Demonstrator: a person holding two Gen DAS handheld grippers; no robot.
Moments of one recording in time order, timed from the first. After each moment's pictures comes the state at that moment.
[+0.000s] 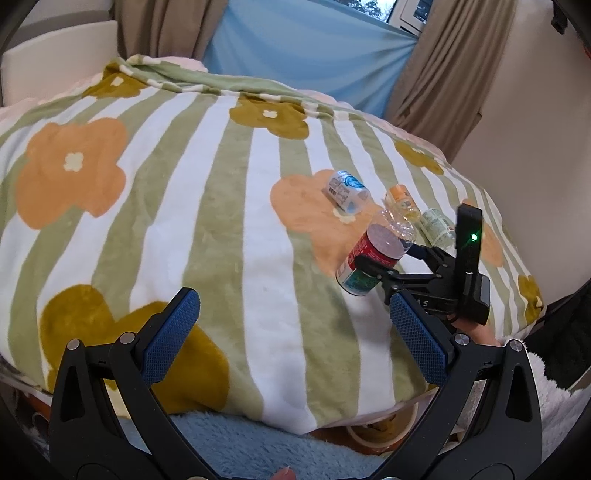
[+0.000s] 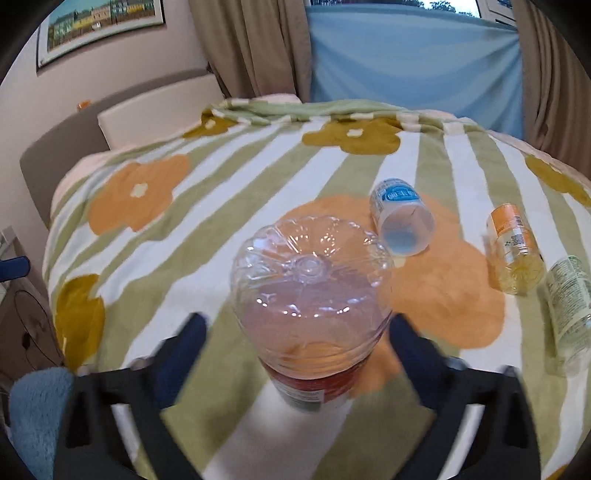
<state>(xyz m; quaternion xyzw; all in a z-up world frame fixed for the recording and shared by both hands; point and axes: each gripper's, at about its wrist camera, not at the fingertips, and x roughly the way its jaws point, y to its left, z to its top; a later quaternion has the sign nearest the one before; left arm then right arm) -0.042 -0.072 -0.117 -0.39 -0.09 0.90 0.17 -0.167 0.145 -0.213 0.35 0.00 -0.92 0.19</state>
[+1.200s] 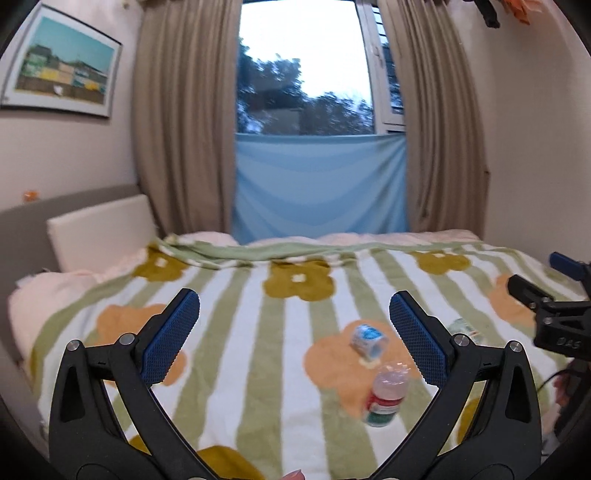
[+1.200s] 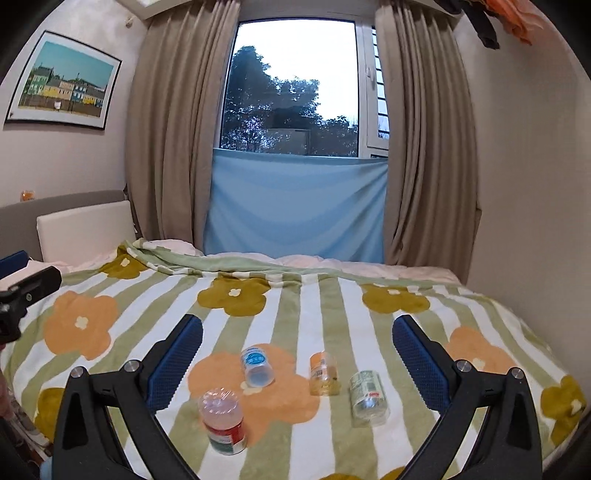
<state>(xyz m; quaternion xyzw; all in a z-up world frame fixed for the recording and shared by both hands) 0.007 -0.009 0.020 -0.11 0.03 0.99 0.06 -0.007 0.204 -0.017 0.13 0.02 -0.99 -0.05</state>
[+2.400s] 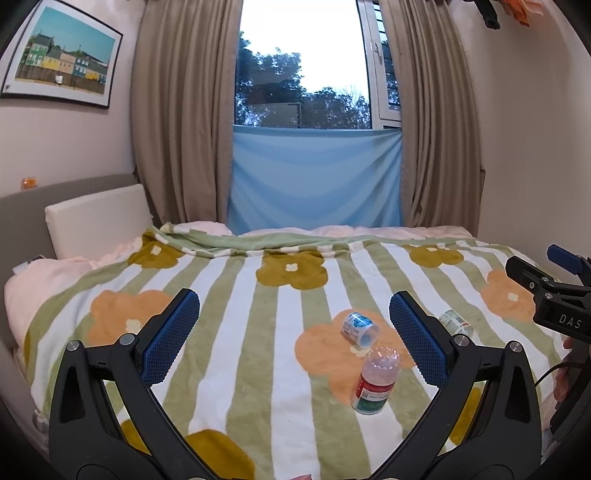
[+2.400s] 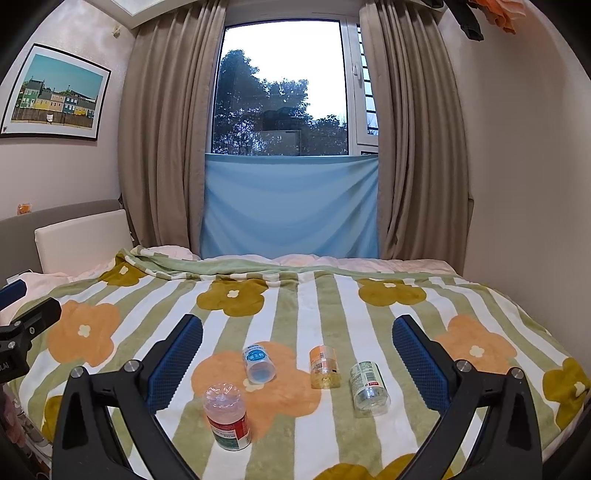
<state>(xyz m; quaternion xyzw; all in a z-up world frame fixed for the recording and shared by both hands) 0.018 -0.010 0.011 -0.13 0.02 0.99 0.08 0.009 0.205 -0.016 0.13 0.00 -0.99 -0.07</state>
